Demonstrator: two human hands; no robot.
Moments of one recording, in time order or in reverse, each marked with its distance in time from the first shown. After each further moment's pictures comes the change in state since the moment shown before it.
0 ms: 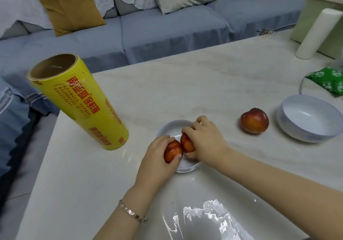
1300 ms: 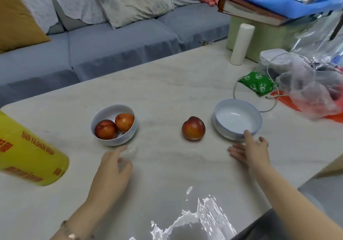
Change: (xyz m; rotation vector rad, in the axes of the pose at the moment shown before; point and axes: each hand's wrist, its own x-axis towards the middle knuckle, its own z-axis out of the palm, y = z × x) left_hand 0.024 0.045 0.023 -0.037 -0.045 -0.187; right_hand -0.131 0.177 0.011 1.628 0.748 1.212
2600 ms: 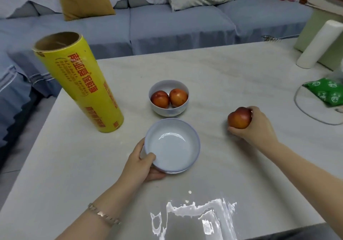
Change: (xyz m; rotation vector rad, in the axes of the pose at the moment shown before) left_hand -0.057 -0.040 -0.022 -0.803 -0.043 -0.488; right_hand -0.019 0.008 0.096 -1.051 -0.342 -0.692
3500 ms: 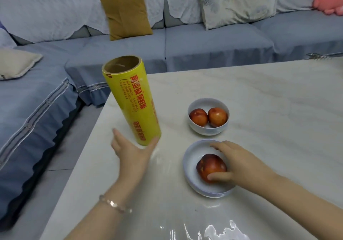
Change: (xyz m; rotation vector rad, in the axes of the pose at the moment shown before) left_hand 0.025 0.041 -0.084 0.285 0.622 0.330; right_hand -0.057 -0.114 0.053 -0.245 -0.505 -0.604
